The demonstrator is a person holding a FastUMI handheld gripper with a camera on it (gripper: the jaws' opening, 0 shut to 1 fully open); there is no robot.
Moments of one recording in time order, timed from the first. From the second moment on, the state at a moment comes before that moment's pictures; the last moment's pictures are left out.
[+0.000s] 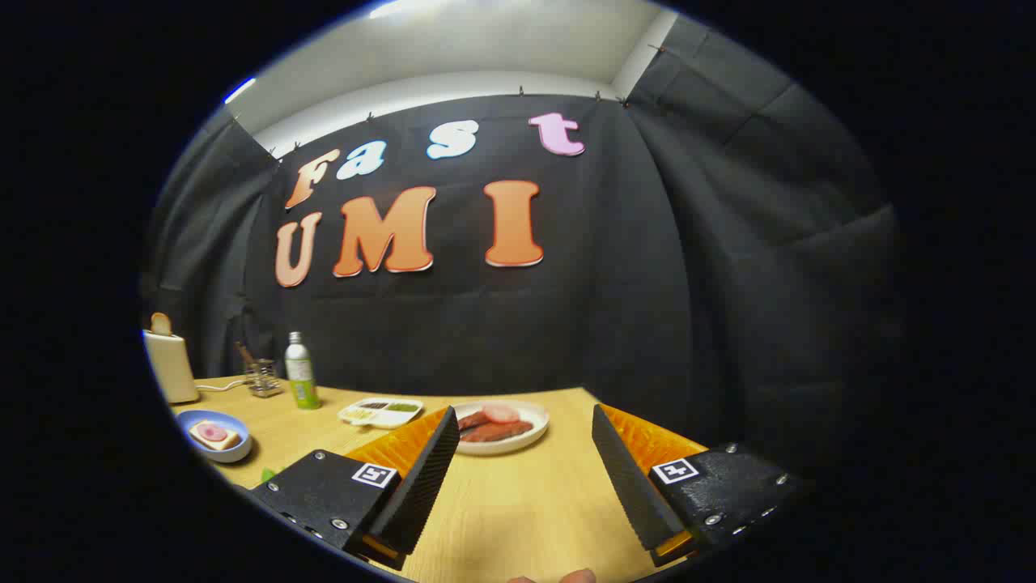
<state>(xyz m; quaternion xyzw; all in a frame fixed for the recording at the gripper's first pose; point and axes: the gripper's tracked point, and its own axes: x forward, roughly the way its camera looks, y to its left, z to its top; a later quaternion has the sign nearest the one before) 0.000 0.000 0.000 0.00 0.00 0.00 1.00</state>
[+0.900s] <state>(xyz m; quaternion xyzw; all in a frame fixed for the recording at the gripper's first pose) -0.130 0.164 0.286 -0.05 -0.12 0.06 0.99</state>
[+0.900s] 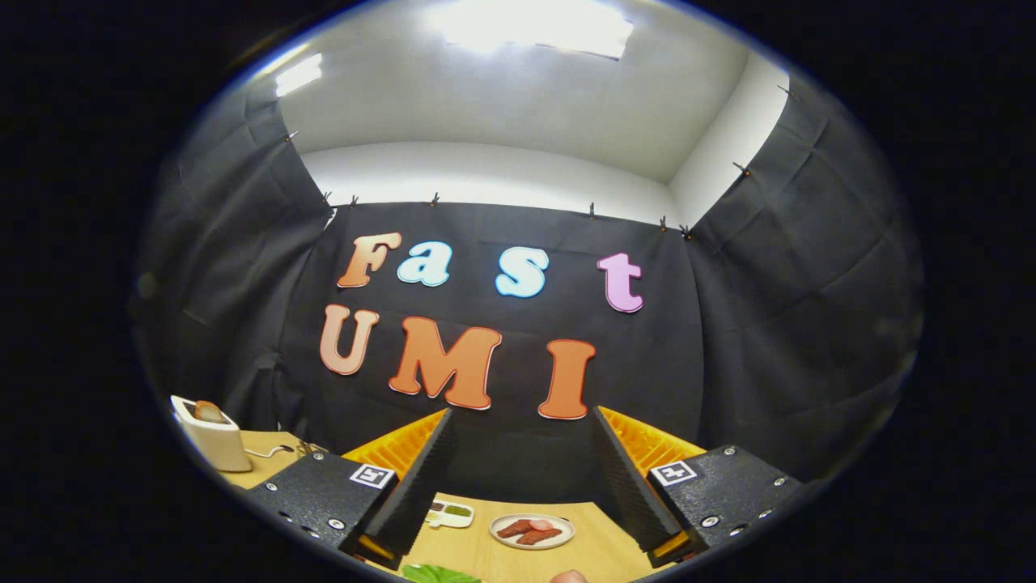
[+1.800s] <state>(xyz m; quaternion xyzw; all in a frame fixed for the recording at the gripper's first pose) -0.156 0.230 0.252 0.00 -0.01 0.13 0.99</state>
